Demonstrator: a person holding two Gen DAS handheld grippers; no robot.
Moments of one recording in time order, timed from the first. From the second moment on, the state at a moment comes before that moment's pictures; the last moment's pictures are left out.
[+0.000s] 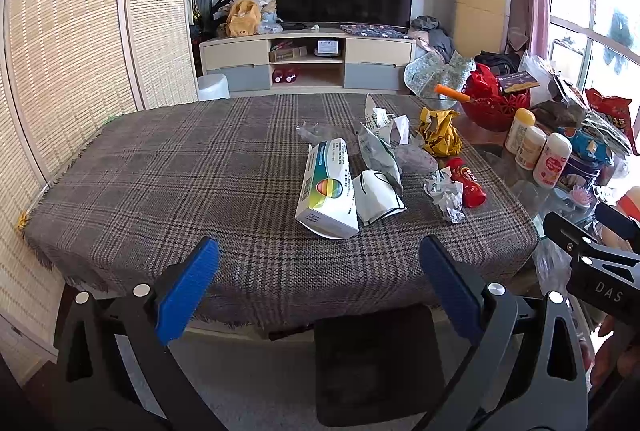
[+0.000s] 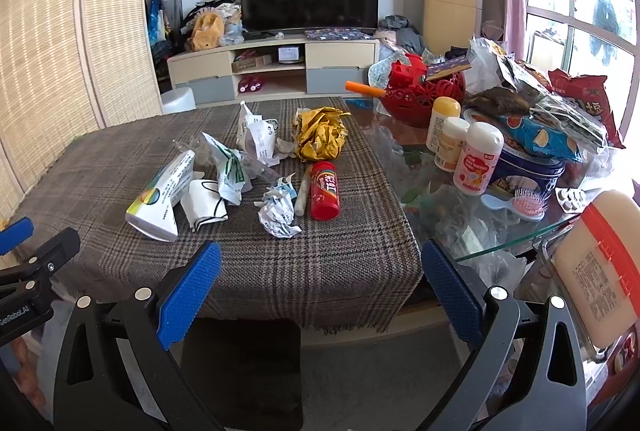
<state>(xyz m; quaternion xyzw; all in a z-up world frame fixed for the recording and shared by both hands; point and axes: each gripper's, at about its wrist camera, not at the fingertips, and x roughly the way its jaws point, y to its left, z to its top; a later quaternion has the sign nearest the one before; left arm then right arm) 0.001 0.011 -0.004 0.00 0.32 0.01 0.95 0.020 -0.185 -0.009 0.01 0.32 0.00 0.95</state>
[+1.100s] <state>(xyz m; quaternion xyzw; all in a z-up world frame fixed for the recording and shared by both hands) 0.107 0.039 -0.046 -0.04 0.45 -0.01 0.89 0.101 -0.180 -0.070 0.02 0.42 0.09 0.90</state>
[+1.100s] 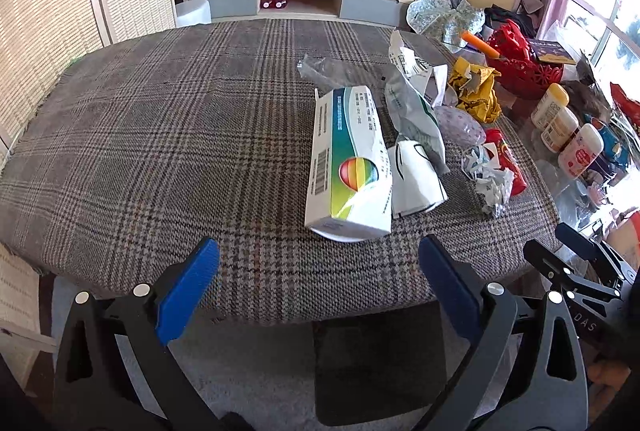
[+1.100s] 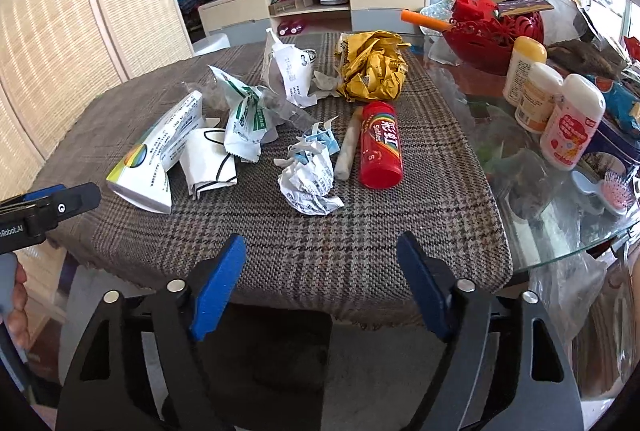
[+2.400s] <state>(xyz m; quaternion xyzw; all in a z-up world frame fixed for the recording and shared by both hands) 0.132 0.045 -0.062 -0.07 0.48 -0.03 0.88 0.109 -0.167 -0.073 0.01 0.42 0.14 0.90</state>
